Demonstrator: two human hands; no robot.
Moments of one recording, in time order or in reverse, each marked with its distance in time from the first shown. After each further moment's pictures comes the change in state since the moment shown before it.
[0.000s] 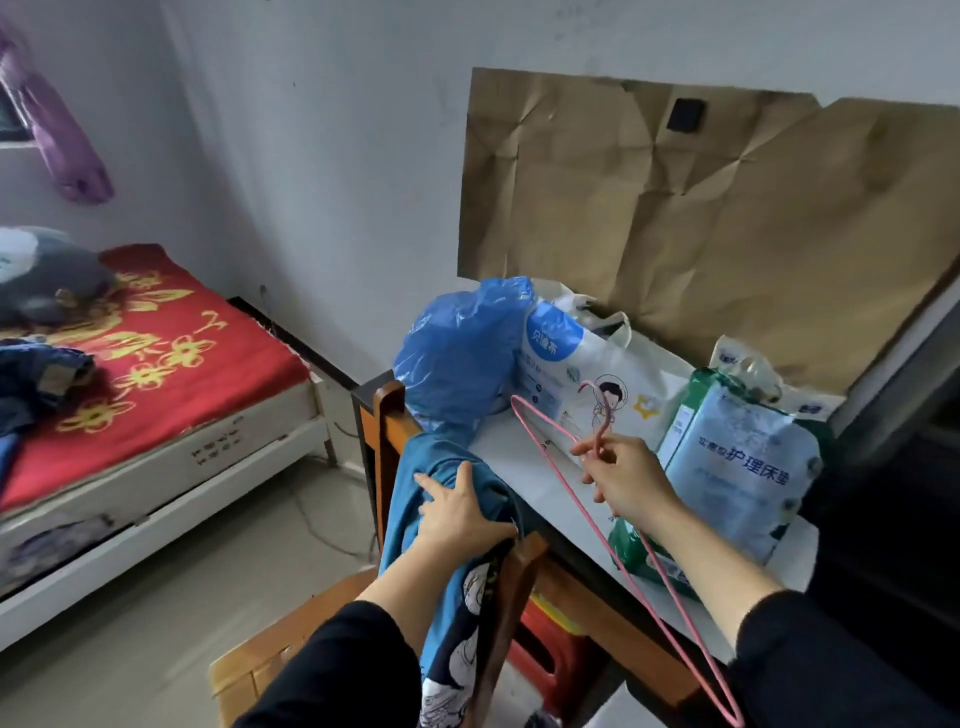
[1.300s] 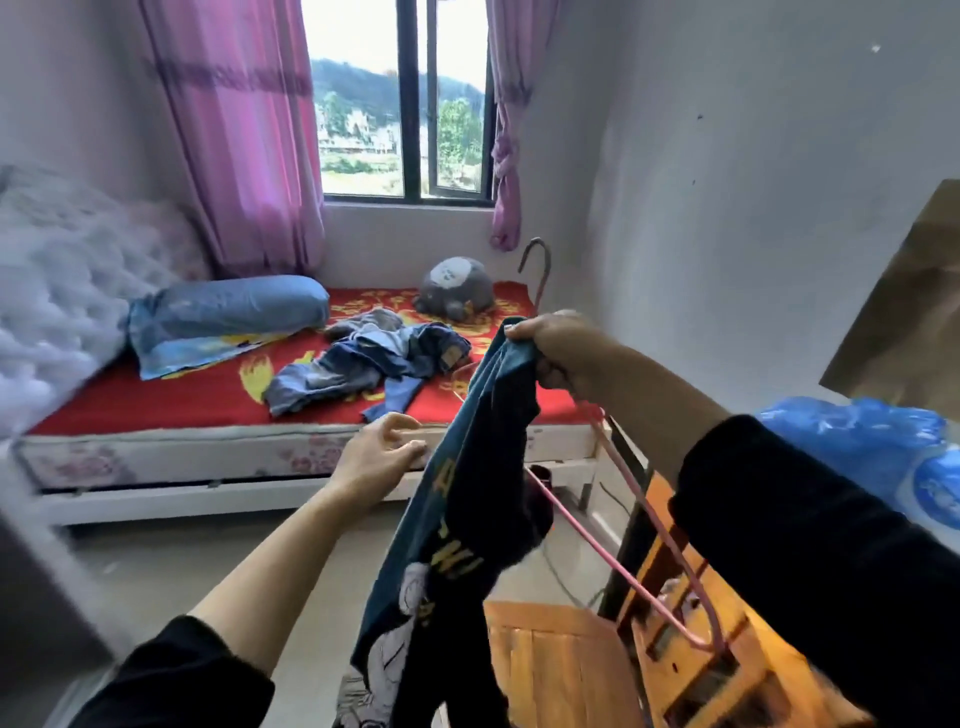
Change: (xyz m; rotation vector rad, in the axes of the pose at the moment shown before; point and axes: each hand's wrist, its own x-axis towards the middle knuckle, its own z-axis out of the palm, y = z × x) left_hand -0.249 -0.274 -0.201 -0.563 0.835 -0.222; right_hand -0.116 -0.351 0.189 0.345 -0.822 -0.277
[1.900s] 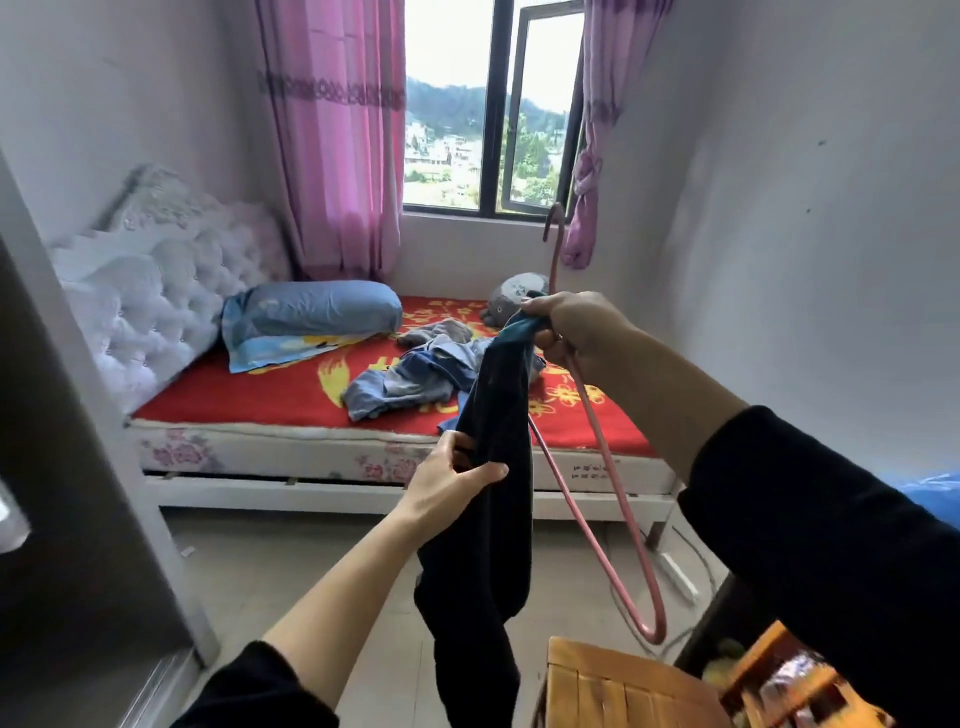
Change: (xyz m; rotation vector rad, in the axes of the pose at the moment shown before) left_hand 0.026 -0.079 -0.102 -0.236 -0.080 -0.064; right_hand 0.059 -0.070 0.183 0.231 -0.069 -0.033
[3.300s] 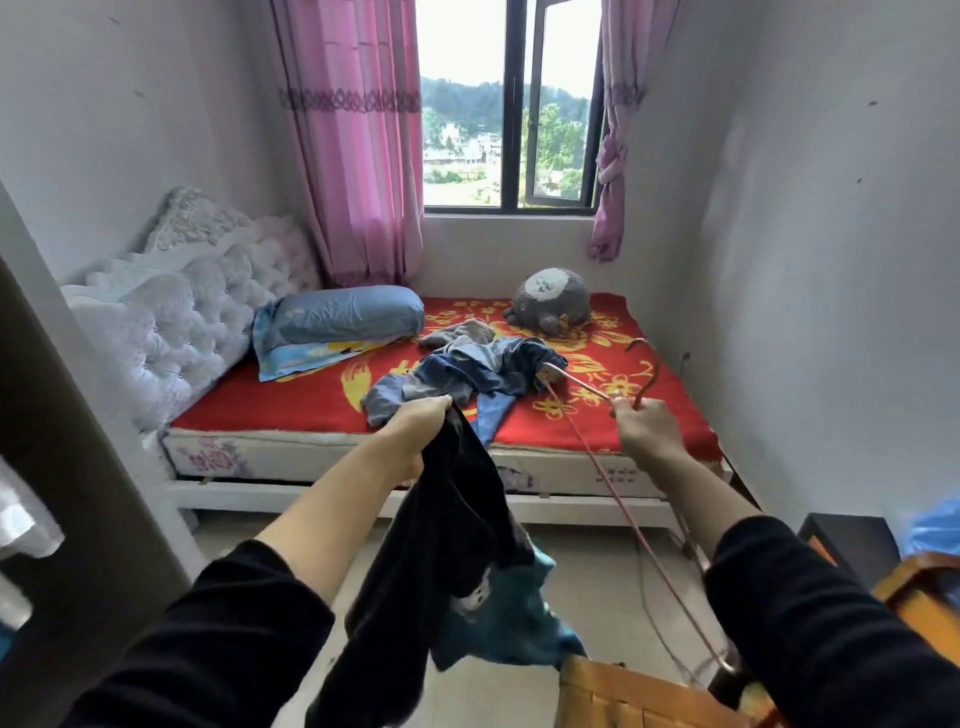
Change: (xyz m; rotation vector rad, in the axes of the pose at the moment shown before) left_hand 0.077 0.059 0.008 -0.341 0.198 -0.469; right_hand 0.083 0.134 -0.147 -0.569 0.291 -0.068
